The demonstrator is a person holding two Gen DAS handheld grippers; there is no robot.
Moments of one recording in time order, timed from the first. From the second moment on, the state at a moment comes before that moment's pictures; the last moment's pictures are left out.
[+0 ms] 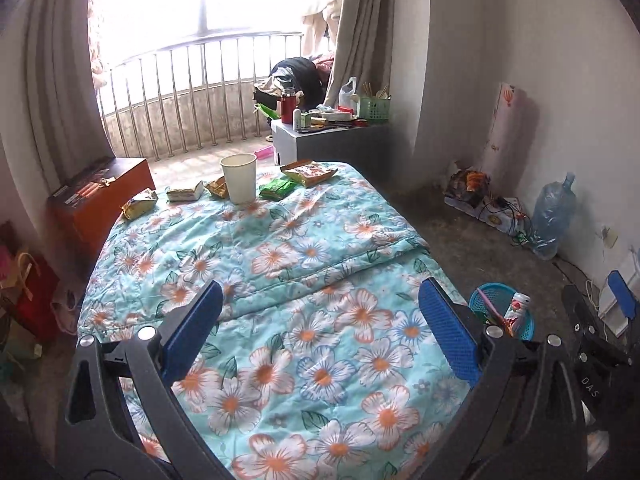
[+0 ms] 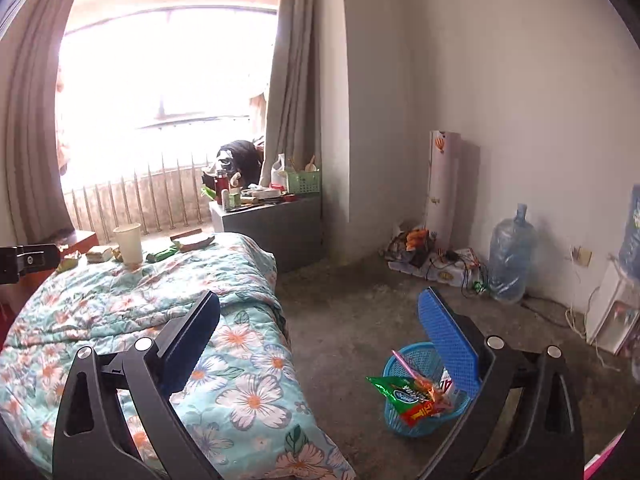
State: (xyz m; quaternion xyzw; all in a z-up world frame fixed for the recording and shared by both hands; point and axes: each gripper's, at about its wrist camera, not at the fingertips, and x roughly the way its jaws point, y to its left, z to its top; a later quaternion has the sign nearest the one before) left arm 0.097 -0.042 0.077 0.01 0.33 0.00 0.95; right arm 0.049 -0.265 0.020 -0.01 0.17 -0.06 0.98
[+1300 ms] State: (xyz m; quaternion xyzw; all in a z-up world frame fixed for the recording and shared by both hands) left arm 0.086 -0.056 -0.006 -0.02 0.50 -0.01 0.87; right arm 0.048 -0.249 -0.039 -0.05 0.46 -0.08 0.88
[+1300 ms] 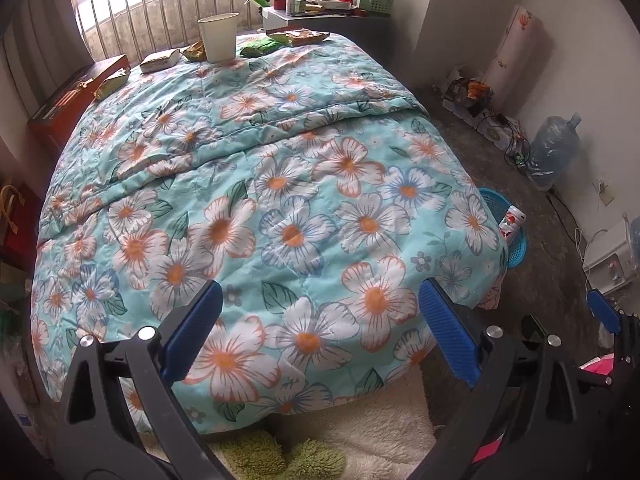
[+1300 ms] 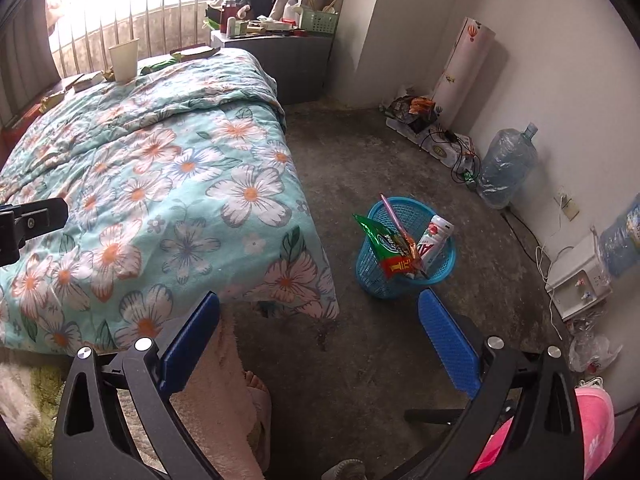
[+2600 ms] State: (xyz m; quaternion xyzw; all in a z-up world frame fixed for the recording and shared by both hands) left arm 0.078 -0.051 0.009 -0.03 0.48 0.01 0.88; right arm 0.048 -0.243 -0.018 -0.07 0.43 -0.07 0.90
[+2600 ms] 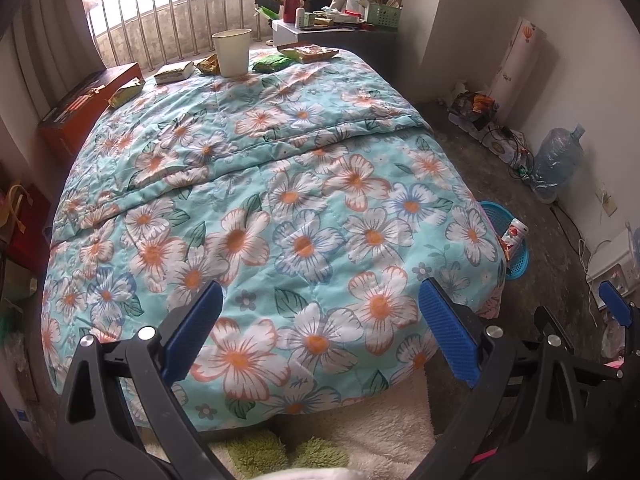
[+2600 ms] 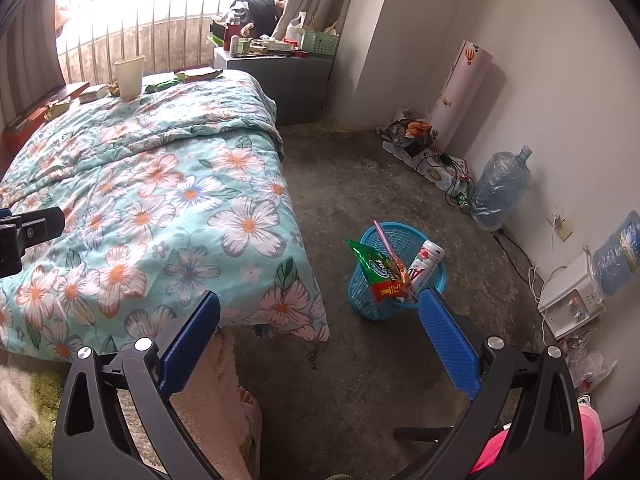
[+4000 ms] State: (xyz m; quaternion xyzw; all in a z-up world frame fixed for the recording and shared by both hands) left arm 0.078 -0.050 0.009 -0.03 0.48 0.00 0.88; right arm 0.049 -0.240 -0.015 -0.08 0.43 -0.07 0.90
